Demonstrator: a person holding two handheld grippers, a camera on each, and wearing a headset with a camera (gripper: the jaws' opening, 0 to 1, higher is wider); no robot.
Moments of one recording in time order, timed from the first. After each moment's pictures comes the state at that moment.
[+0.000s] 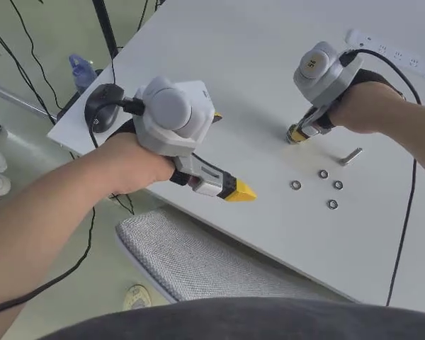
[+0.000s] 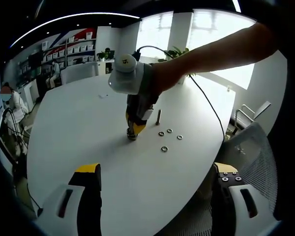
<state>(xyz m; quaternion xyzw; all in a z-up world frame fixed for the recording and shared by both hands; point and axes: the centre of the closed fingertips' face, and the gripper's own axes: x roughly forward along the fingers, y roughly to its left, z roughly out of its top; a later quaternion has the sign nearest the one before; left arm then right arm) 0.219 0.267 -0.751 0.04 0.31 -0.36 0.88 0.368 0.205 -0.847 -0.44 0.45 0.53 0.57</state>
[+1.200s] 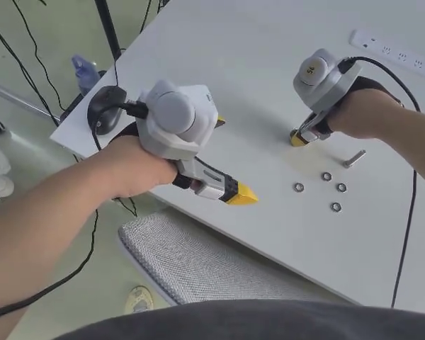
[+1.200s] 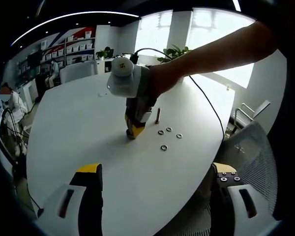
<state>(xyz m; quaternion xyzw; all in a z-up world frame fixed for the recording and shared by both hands) 0.220 0.266 -0.755 0.04 0.31 -0.36 0.88 0.369 0.207 -0.858 -0.44 0.46 0.52 0.57</state>
